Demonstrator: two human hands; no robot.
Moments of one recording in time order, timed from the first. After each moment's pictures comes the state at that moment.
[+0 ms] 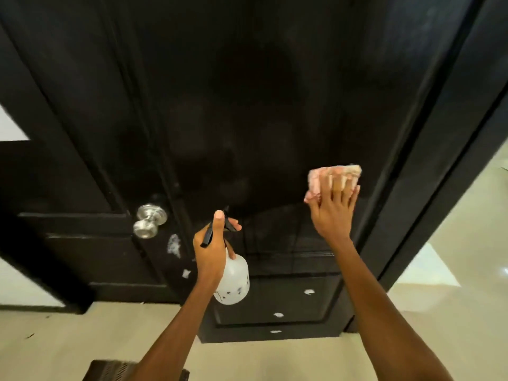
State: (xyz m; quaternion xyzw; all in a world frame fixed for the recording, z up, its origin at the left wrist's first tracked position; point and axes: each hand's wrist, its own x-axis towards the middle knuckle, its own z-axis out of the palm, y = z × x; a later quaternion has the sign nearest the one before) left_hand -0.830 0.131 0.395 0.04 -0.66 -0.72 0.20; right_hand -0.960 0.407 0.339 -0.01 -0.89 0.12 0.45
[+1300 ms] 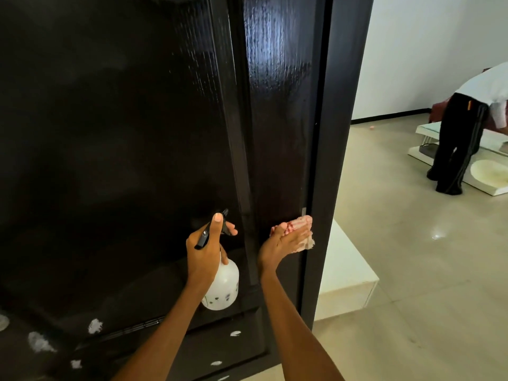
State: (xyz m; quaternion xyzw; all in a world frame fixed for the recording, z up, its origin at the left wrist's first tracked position) left_hand -0.898 0.442 0.462 -0.11 -0.71 -0.69 0.09; right_hand -0.956 0.576 0.354 -0.31 -0.58 0.66 0.36
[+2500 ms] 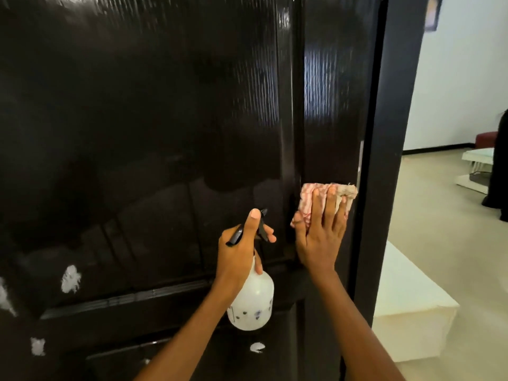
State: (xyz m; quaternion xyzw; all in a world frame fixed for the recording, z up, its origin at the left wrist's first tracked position) left_hand -0.908 0.421 0.268 -0.16 -0.71 -0.69 0.07; right_hand -0.974 0.604 0.185 -0.07 -0.81 0.20 0.54
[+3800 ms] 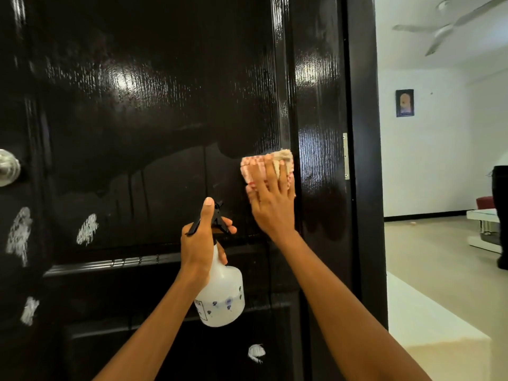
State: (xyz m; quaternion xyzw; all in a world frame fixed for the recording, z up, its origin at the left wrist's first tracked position) left_hand -0.884 0.353 0.143 -0.15 -0.63 -0.73 0.24; right_hand -0.993 0.523 0.167 0.08 -0.76 0.11 0.63
